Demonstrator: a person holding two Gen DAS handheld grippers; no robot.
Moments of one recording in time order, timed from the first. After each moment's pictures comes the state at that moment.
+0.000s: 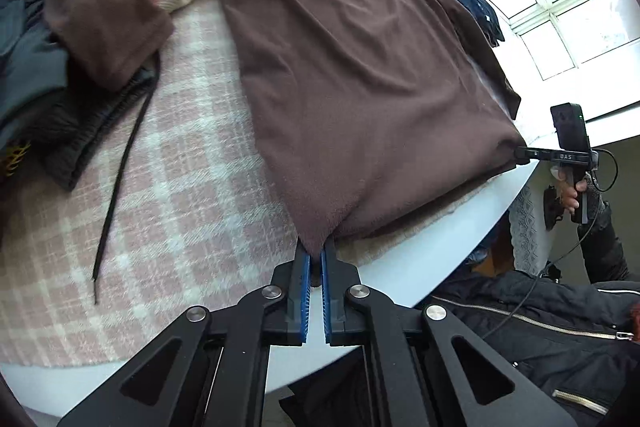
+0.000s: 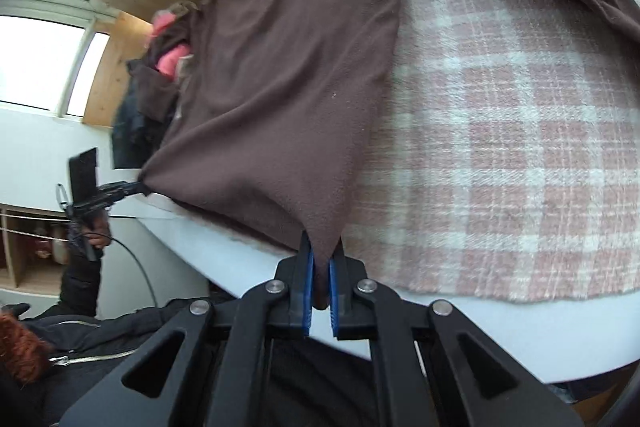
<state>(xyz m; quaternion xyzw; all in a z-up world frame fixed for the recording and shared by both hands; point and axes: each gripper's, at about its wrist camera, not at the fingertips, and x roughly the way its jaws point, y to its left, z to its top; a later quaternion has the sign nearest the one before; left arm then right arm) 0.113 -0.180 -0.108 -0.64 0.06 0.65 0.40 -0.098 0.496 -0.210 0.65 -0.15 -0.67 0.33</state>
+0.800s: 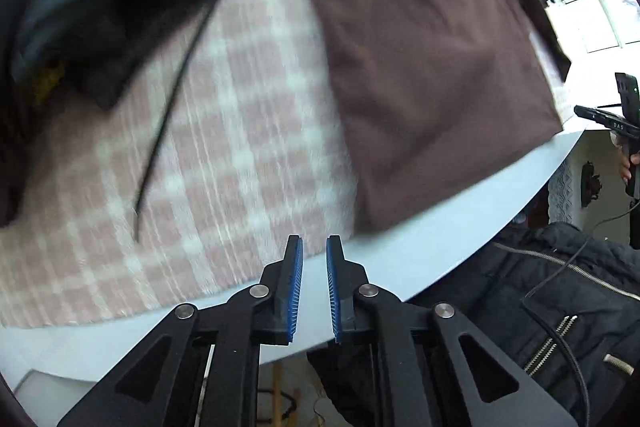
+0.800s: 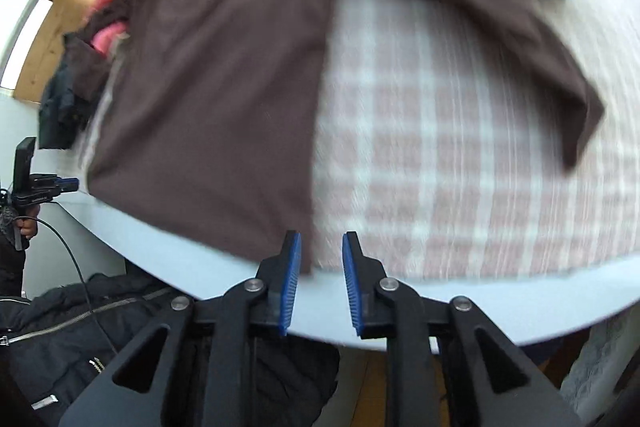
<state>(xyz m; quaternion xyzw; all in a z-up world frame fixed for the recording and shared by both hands) 0.103 -0.190 -0.131 -0.68 0.15 0.63 0.35 -0.125 0.490 -0.174 0.64 0.00 -0.73 0.23</state>
